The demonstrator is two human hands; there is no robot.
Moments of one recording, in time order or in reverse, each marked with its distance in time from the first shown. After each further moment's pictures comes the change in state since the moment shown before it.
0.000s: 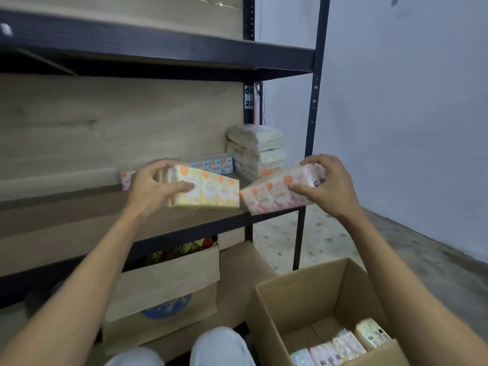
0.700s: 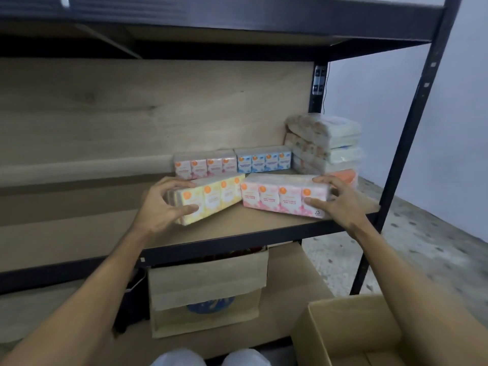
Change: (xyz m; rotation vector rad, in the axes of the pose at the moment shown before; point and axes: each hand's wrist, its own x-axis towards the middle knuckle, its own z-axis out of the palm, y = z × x) left_hand 0.031 -0.115 -0.082 0.271 0.043 -0.005; right_hand 0.056 0.056 0.162 0.354 -0.313 0.243
